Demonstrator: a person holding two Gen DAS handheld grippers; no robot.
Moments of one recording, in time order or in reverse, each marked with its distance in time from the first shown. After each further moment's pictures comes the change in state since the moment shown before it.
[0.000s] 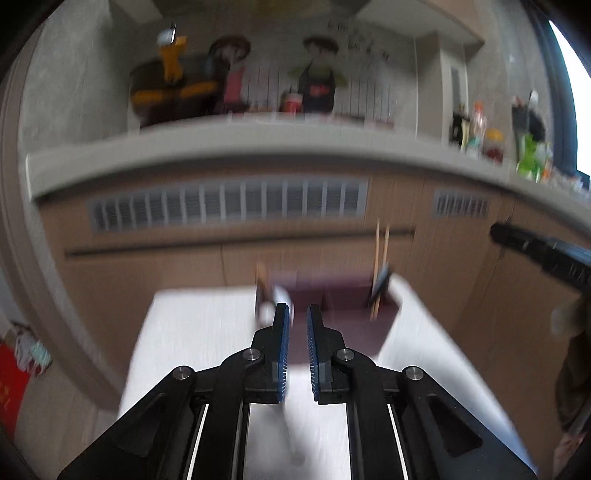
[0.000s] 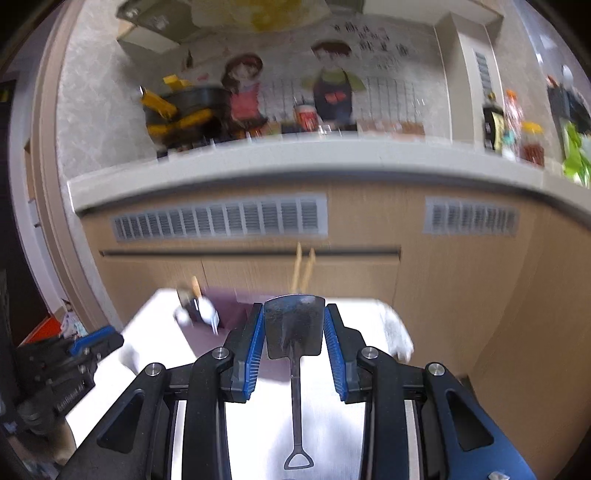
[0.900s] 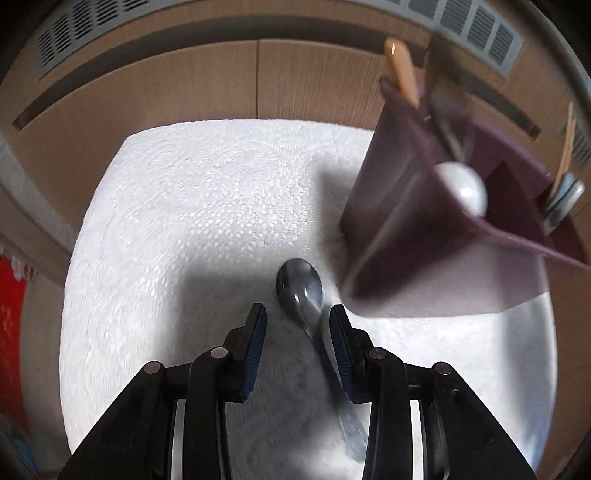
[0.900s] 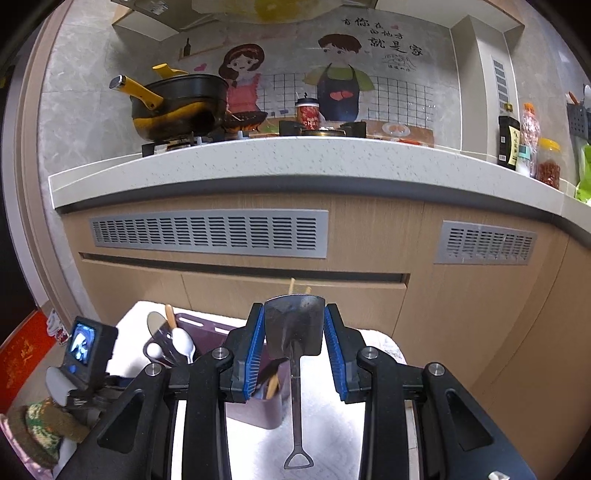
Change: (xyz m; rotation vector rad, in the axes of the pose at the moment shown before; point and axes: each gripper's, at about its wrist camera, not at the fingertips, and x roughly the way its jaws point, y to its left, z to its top) left arm 0.224 0.076 -0.084 -0.154 0.664 0.098; right arm 0.071 -0.006 0.007 -0.030 0.080 -0.042
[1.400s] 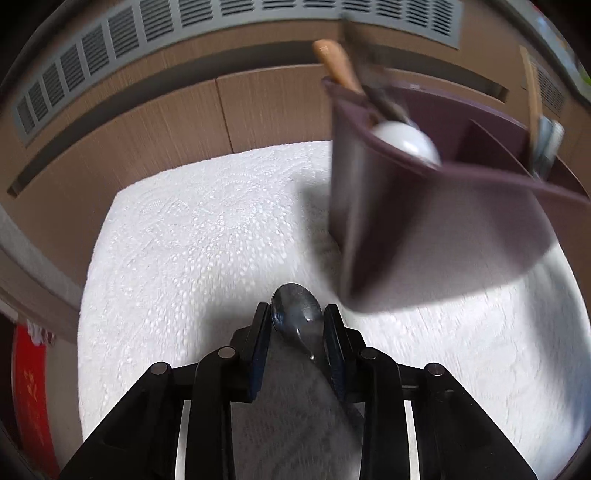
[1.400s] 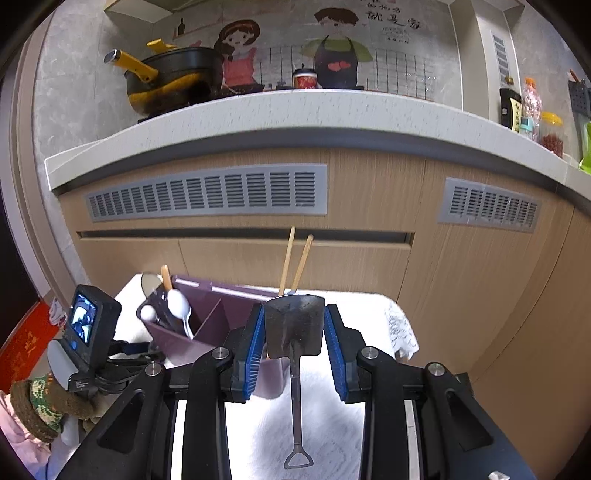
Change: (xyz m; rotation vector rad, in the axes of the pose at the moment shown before) left arm -0.012 -0.019 -0.027 0.209 -0.149 0.039; right arm 0.013 0.002 -0.035 0.020 0.093 0.016
